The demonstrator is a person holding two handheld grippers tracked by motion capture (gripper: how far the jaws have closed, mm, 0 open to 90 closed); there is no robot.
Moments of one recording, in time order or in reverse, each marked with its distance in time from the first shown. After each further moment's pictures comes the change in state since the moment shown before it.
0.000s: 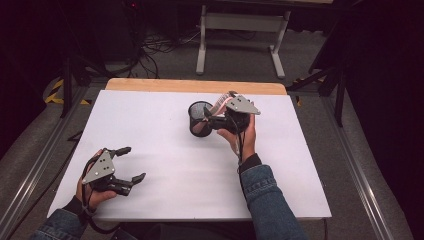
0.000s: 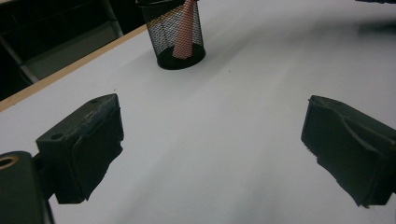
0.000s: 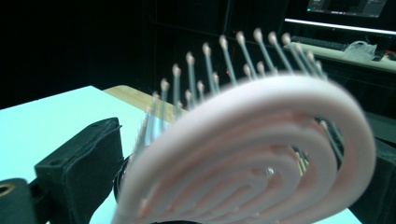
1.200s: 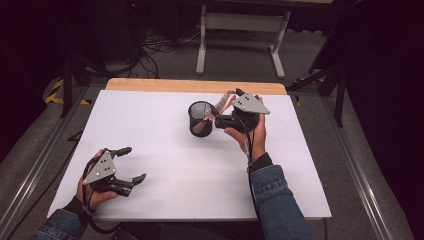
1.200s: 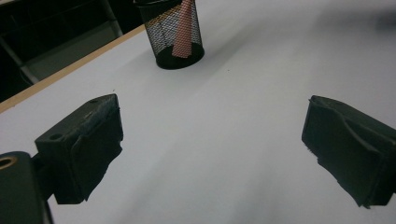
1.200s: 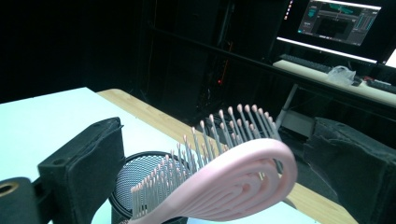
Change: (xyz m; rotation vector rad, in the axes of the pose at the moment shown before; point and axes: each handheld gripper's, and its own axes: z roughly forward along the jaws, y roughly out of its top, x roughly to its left) left arm -0.001 0.000 0.001 0.004 0.001 0.005; right arm -0.006 0.023 -0.027 -0.020 -0.017 -0.097
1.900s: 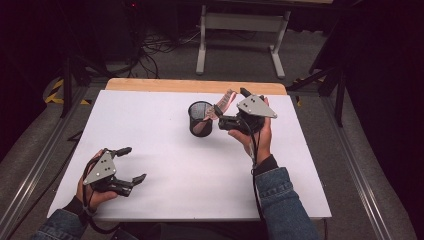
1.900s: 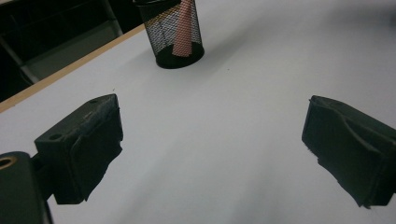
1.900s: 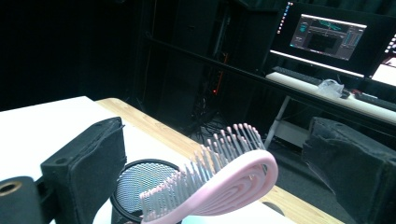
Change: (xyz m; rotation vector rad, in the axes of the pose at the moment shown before) left arm -0.001 0.000 0.001 0.004 -0.001 0.004; right arm 0.000 0.010 -0.020 -0.040 -0.014 -0.024
